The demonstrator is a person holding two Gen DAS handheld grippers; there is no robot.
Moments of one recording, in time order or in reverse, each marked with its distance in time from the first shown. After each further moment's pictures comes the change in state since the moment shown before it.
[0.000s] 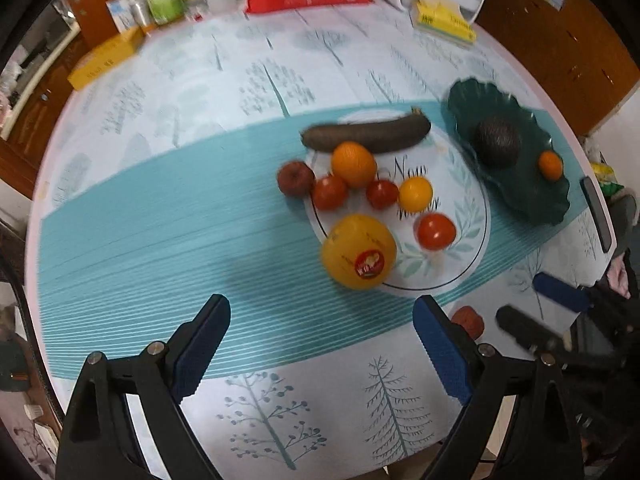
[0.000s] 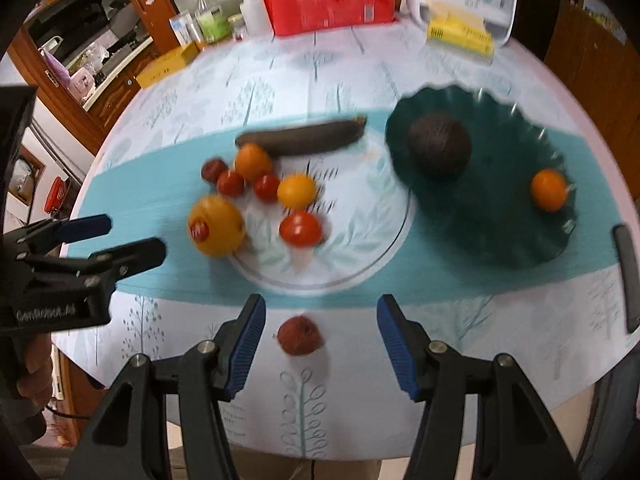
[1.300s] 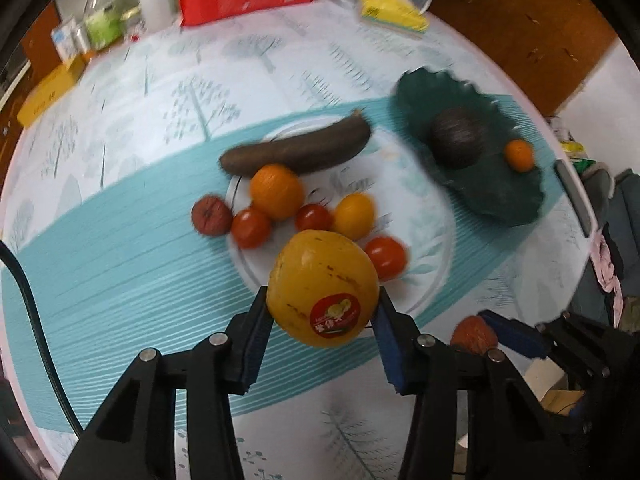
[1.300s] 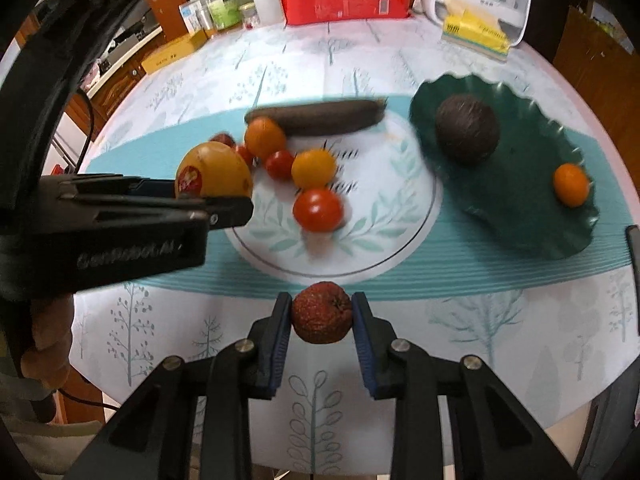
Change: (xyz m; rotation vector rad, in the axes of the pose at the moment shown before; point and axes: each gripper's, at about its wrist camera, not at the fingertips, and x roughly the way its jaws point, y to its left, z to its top) left arm 0.017 -0.051 0.027 0.126 -0.057 -0.106; right arm 0.018 0.014 -0.012 -0.048 -0.029 -0.019
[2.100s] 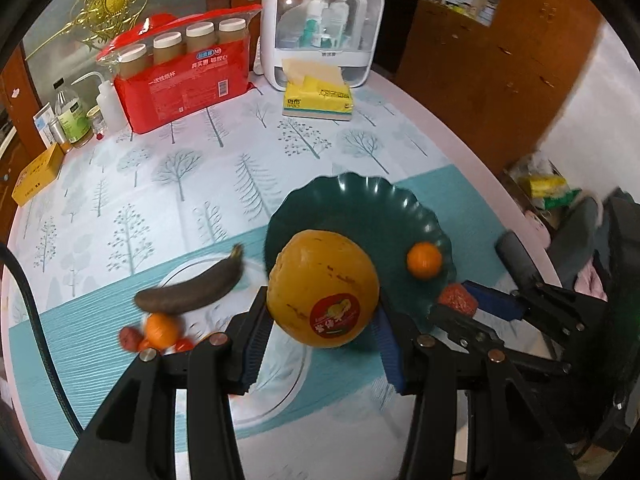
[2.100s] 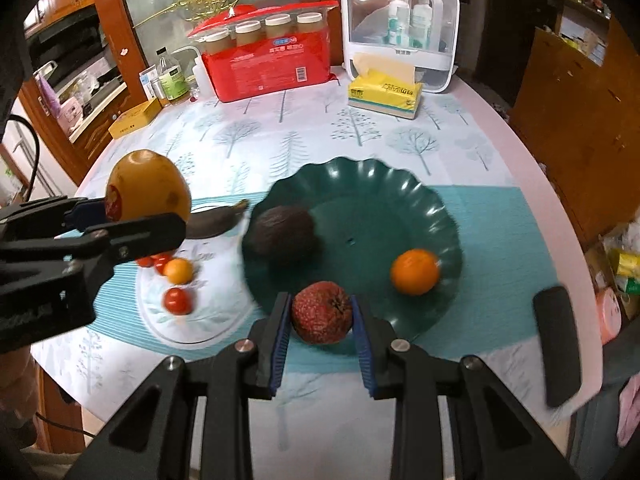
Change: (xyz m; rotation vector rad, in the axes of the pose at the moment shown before) left arm -0.036 -0.145 0.093 0.007 -0.177 0.019; right arm -0.071 -0.162 0.064 0.000 -0.136 -0.054
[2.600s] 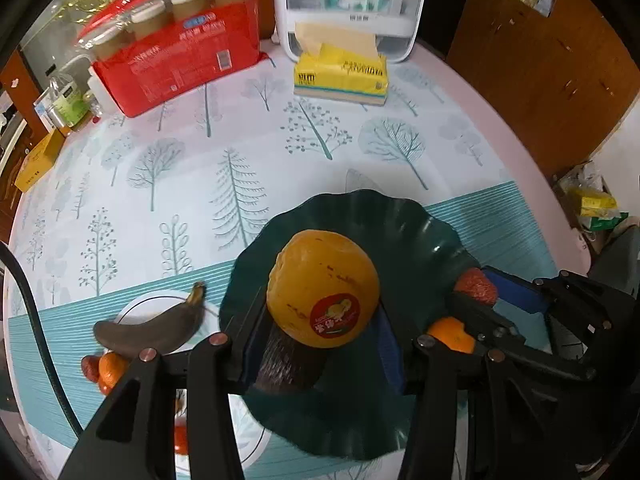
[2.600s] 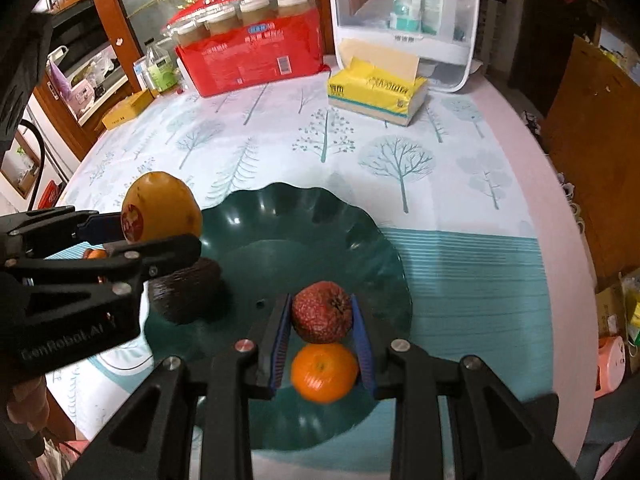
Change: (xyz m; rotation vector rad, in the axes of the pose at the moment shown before) left arm 0.113 -0.032 0.063 -0.091 0.115 0.147; right arm 0.085 -0.089 0.065 -0.097 0.050 0.083
